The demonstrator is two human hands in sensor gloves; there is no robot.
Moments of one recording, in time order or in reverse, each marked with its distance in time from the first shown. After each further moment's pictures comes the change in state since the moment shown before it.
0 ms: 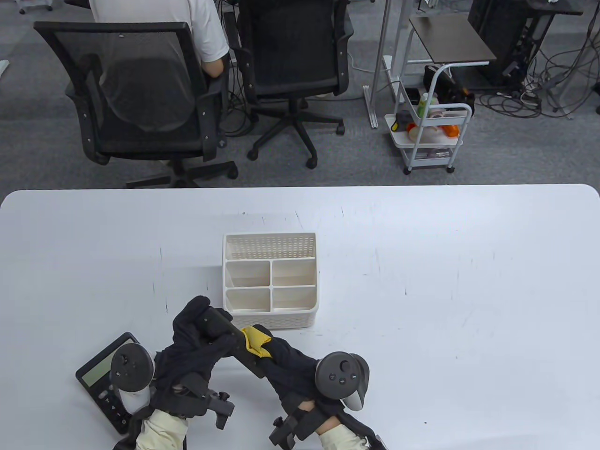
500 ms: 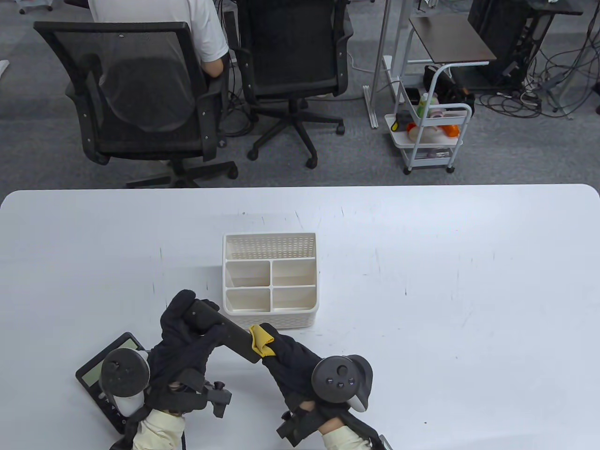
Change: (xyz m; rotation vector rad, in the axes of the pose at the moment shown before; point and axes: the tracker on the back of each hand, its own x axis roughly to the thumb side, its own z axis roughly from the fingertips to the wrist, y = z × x) left_hand 0.014 0.009 -0.001 0.111 -0.061 -0.134; right_hand 0.007 -0.005 0.003 -0.025 -0.060 0.238
